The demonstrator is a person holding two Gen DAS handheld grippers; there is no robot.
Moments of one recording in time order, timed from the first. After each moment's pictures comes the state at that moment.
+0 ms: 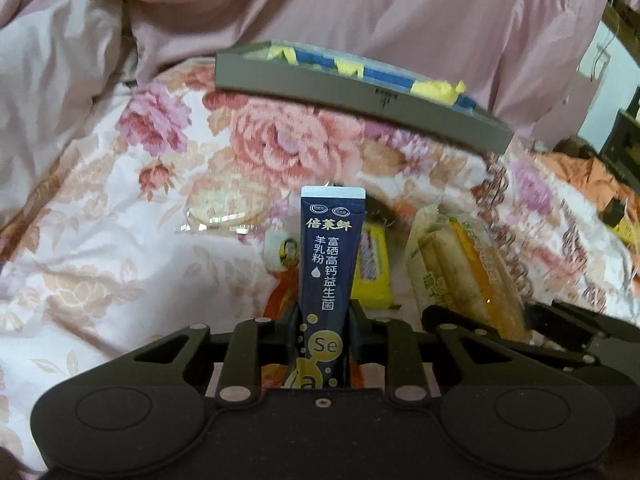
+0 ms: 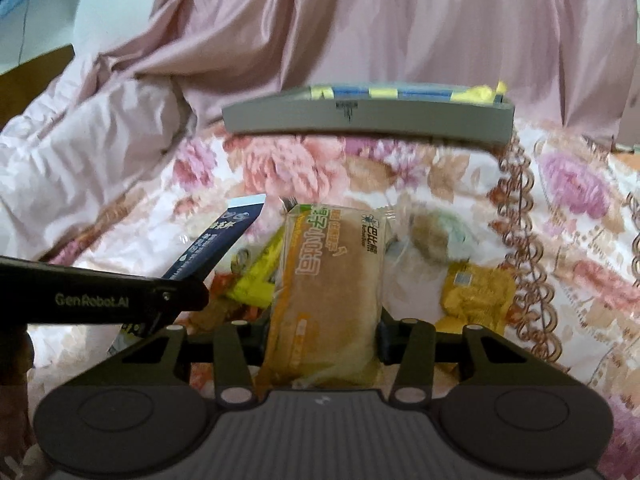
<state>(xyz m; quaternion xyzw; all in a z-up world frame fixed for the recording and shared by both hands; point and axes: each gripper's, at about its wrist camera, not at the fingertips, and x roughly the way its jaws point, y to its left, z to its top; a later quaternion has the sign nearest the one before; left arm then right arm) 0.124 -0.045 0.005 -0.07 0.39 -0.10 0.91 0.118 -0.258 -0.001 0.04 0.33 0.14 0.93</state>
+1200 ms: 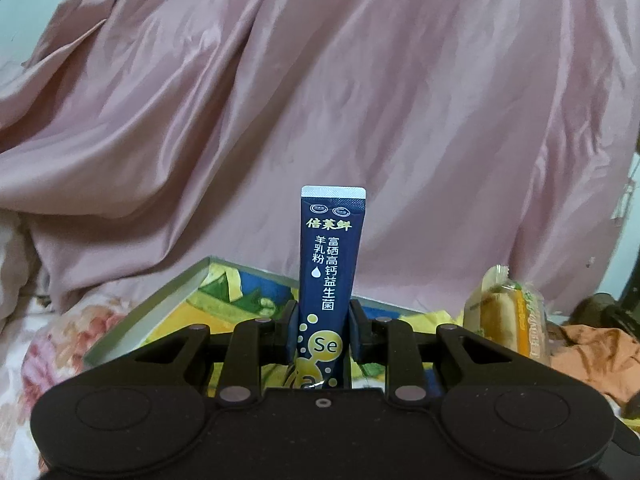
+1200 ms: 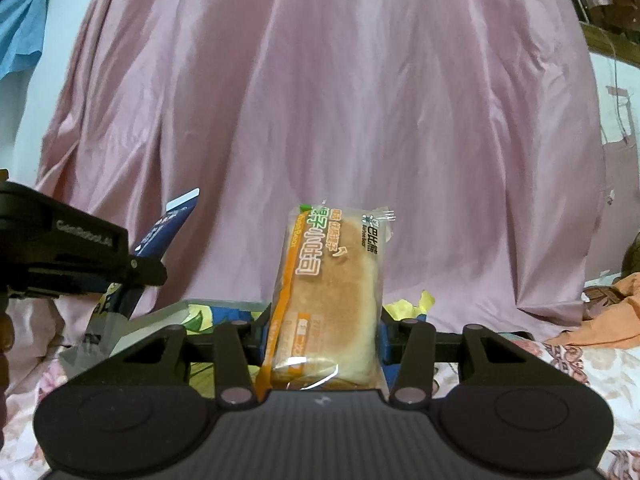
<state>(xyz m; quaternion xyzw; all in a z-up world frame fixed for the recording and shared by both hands) 0.342 -0.132 0.106 -0.09 0.20 -0.06 0.97 0.315 -0.350 0.054 0.07 0.11 0.04 0.99</state>
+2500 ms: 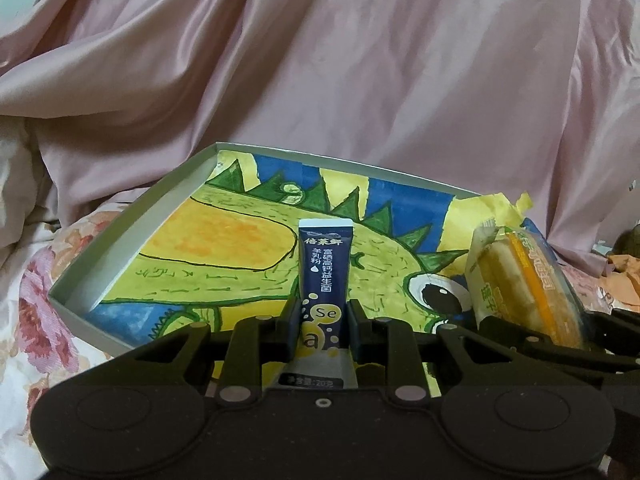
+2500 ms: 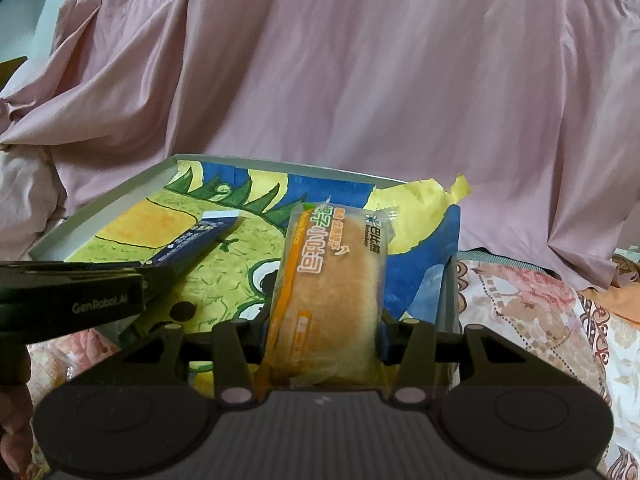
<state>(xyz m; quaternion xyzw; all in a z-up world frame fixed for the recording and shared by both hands) 0.342 -0.147 0.026 -0.05 0.28 -0.03 0.96 0.334 -0.335 0.021 -0.02 0.28 0.09 0.96</state>
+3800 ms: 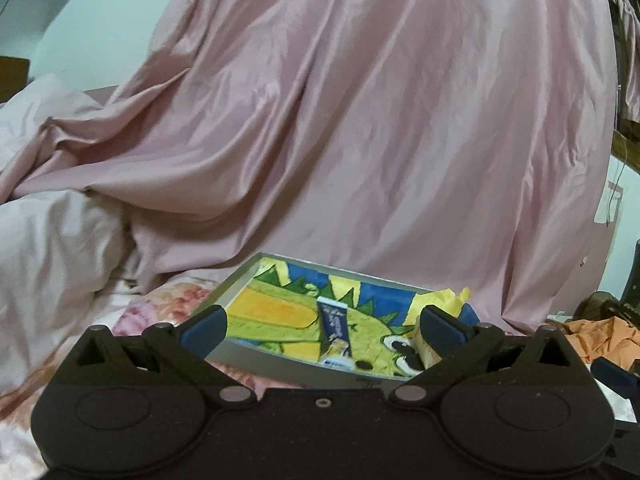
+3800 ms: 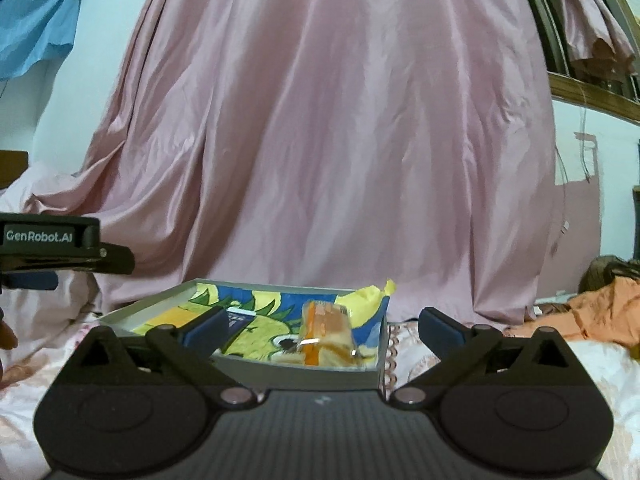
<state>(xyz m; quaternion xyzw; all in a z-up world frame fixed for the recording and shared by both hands) 0.181 -0.096 0.101 -0.09 0.14 -0.03 0.99 0.159 -0.332 0.065 0.03 0.08 0.02 1.00</state>
